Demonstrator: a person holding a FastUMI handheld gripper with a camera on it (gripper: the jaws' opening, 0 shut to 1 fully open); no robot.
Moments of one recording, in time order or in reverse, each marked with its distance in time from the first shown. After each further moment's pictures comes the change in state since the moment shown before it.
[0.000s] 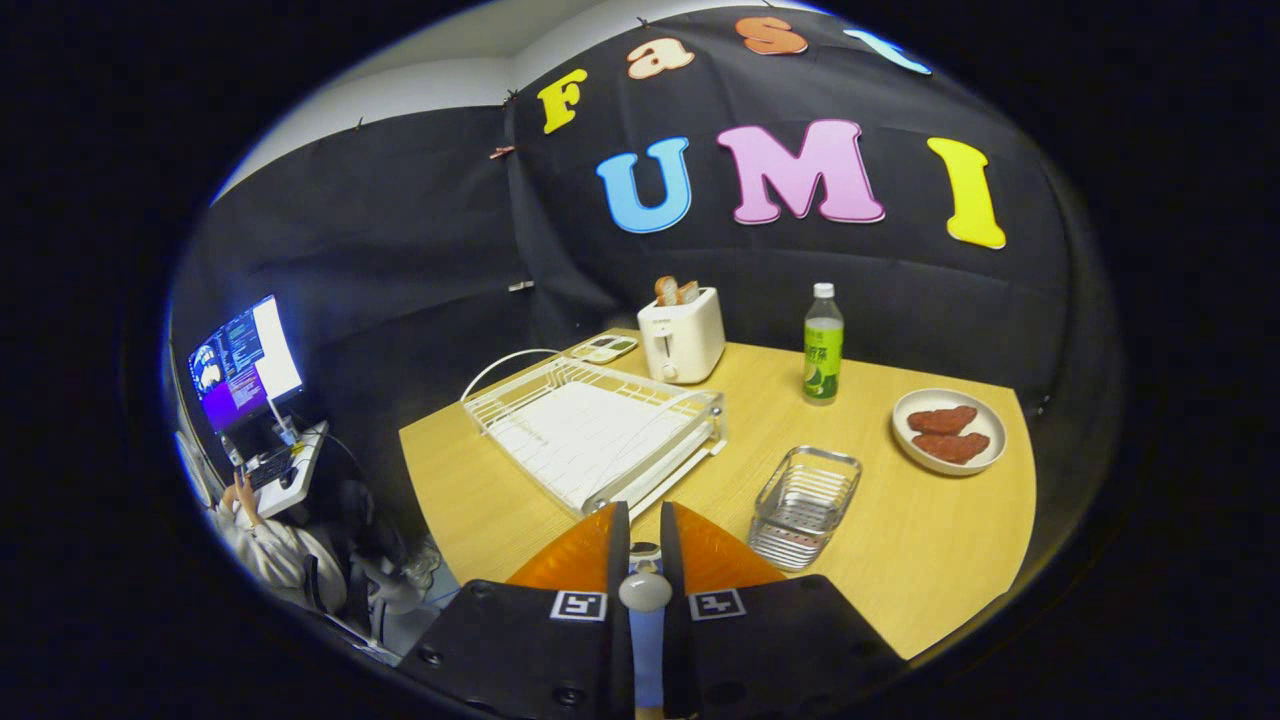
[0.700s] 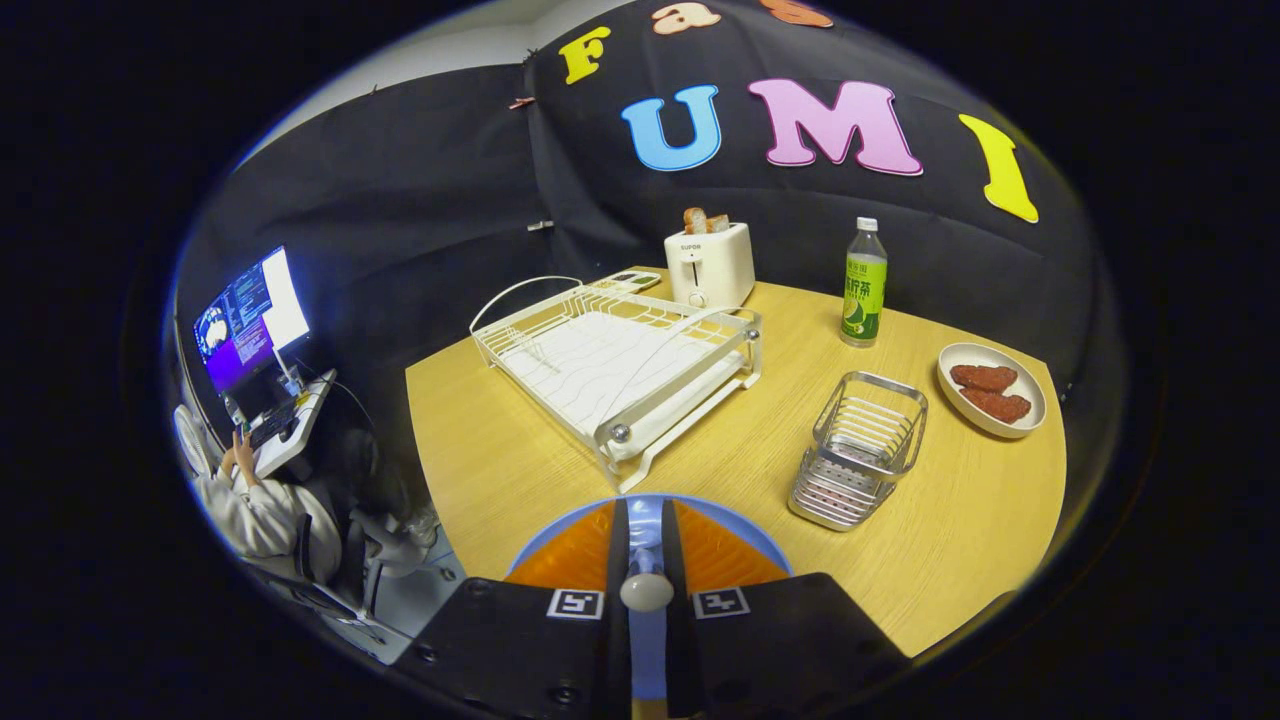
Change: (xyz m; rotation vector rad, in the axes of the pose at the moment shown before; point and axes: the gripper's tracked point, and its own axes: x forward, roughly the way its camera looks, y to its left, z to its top) arm 0.022 0.000 -0.060 -0.033 0.136 0.018
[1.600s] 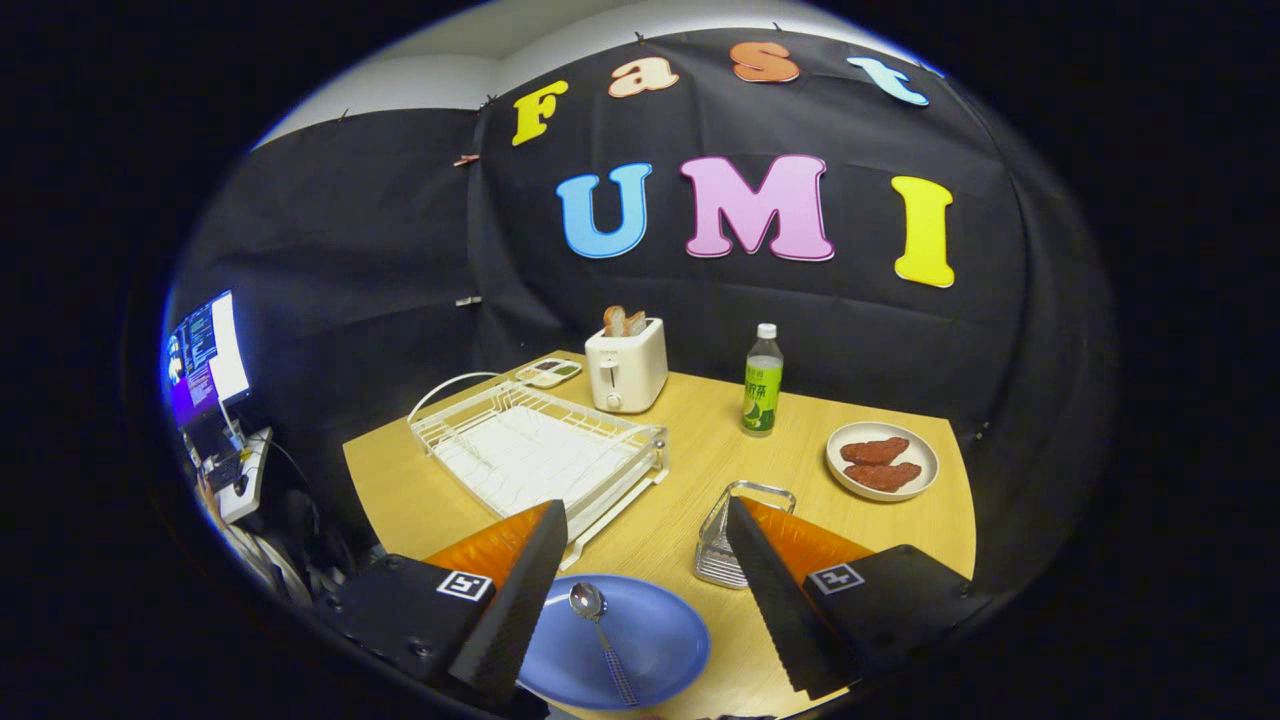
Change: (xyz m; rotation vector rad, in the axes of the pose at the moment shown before) arm -0.066 -0.032 0.111 0.021 -0.248 -0.277
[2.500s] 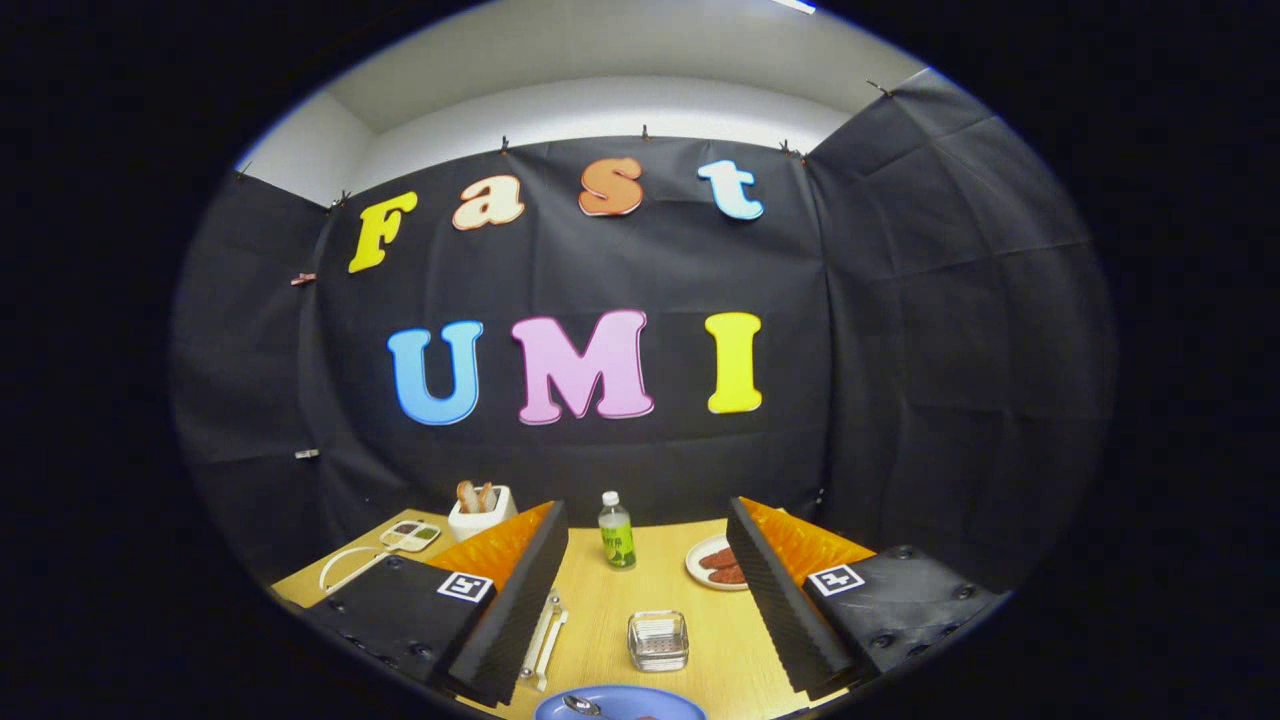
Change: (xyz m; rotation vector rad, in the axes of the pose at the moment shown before) arm -0.081 -0.028 0.178 0.091 -0.416 -0.576
